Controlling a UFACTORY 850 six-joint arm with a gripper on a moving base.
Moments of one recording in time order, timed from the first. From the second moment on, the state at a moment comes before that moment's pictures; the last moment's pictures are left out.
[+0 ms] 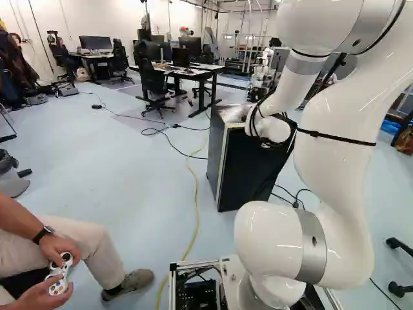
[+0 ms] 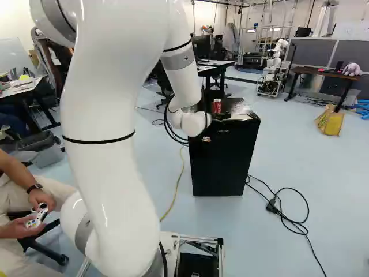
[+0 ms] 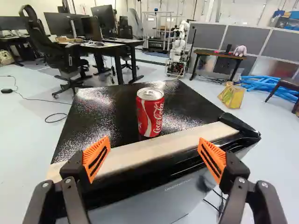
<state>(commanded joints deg) -21.4 -19.8 -41.2 -6.2 53.2 0.0</state>
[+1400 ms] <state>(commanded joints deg) -20.0 -31.0 -53.5 -6.2 57.0 3.3</state>
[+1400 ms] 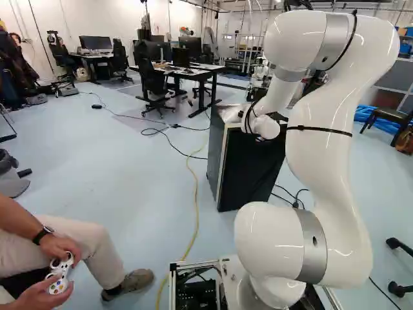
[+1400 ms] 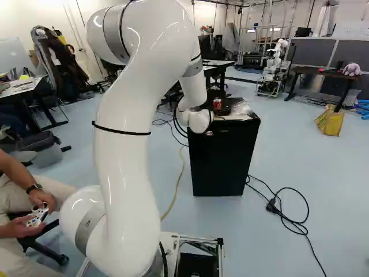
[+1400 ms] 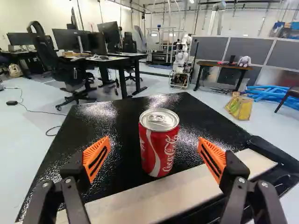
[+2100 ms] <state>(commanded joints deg) -20.0 -31.0 -53.5 -6.2 57.0 6.6</state>
